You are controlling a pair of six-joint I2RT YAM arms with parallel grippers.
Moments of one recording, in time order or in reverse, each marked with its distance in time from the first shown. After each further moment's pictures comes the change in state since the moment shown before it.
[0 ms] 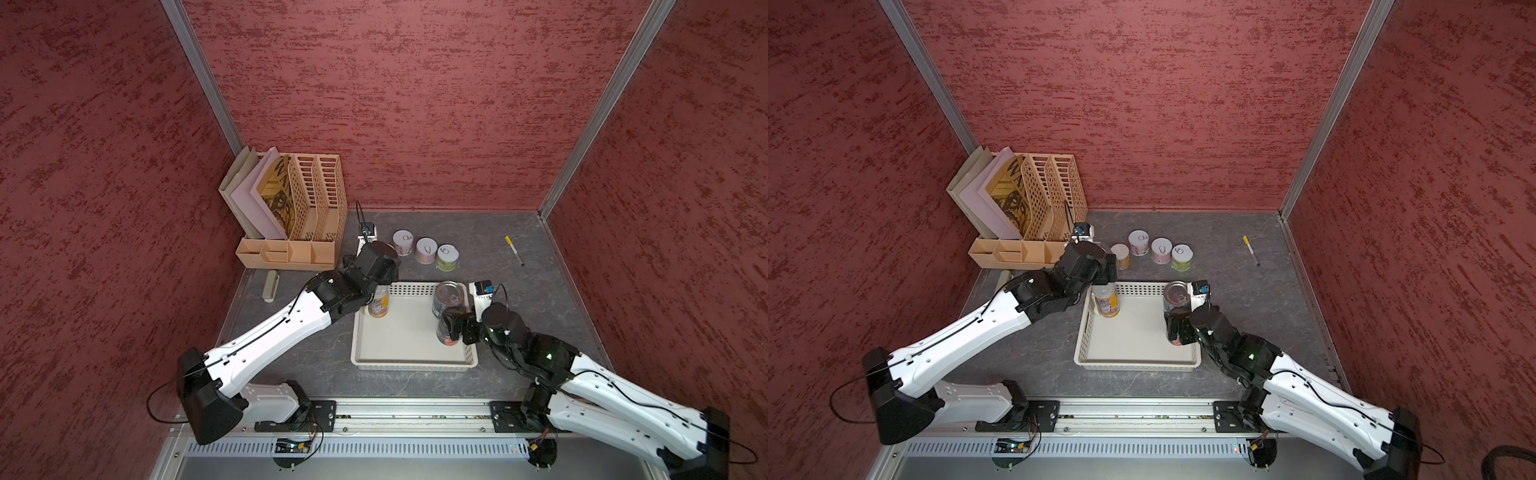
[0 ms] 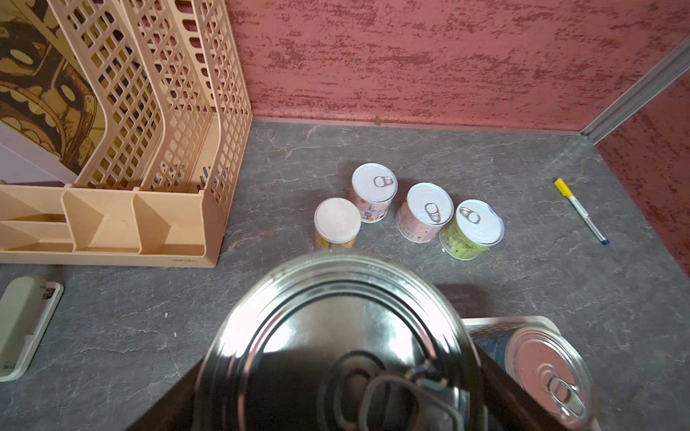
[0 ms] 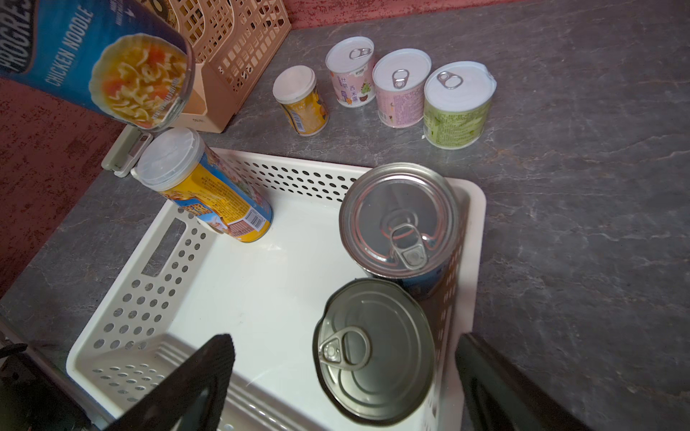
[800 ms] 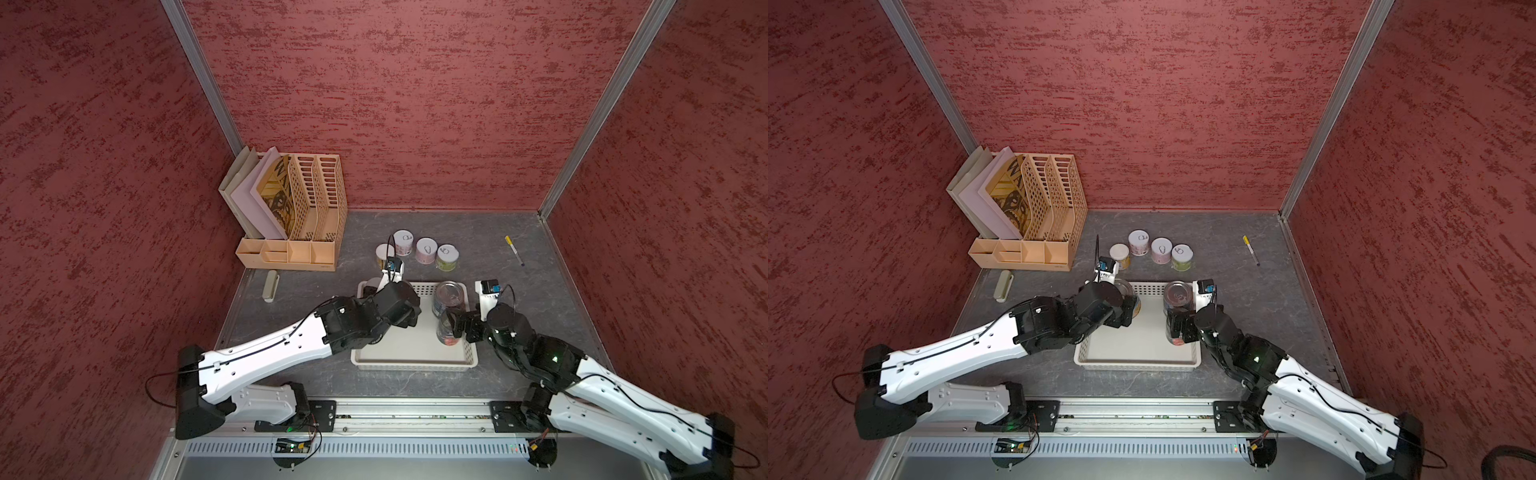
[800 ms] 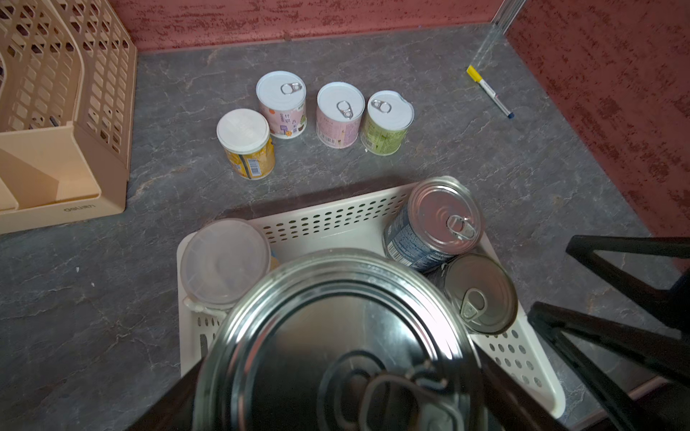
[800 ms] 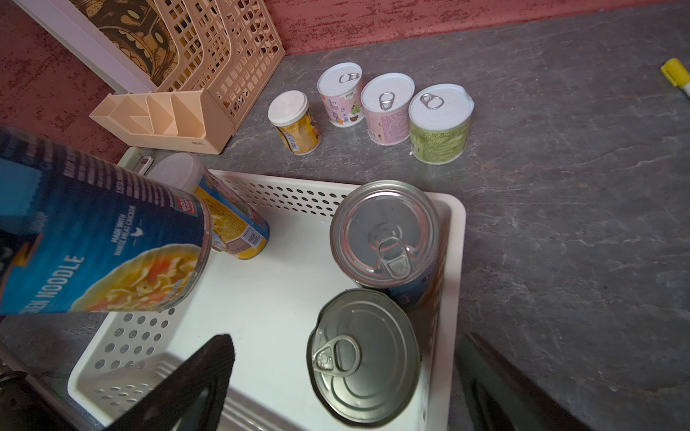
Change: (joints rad) left arm -0.271 -0.040 -0.079 -0.124 0.066 -0.124; right arm 0.000 -0.041 0.000 -0.004 0.046 0.011
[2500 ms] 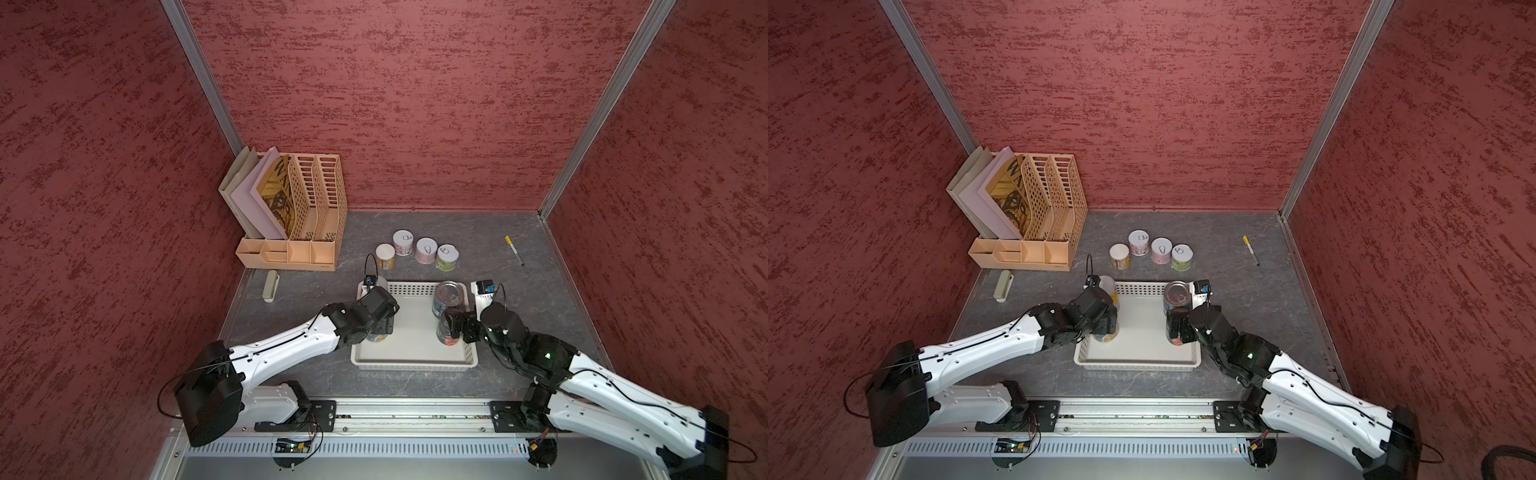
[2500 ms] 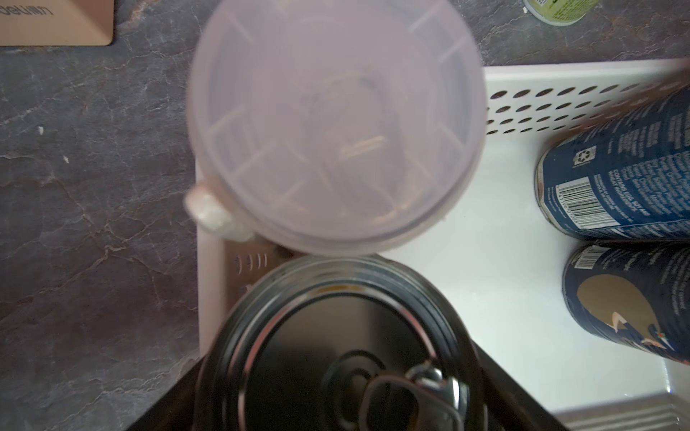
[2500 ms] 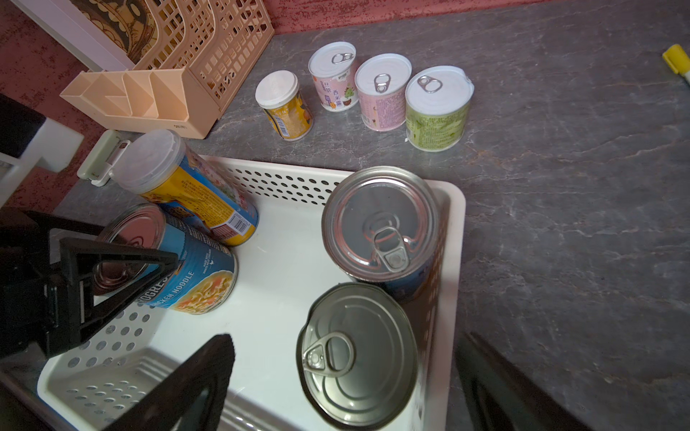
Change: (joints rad) left arm 0.250 0.029 -0.358 0.176 0.187 -0.026; right arm 0.000 0.051 0.000 -0.002 0.002 0.000
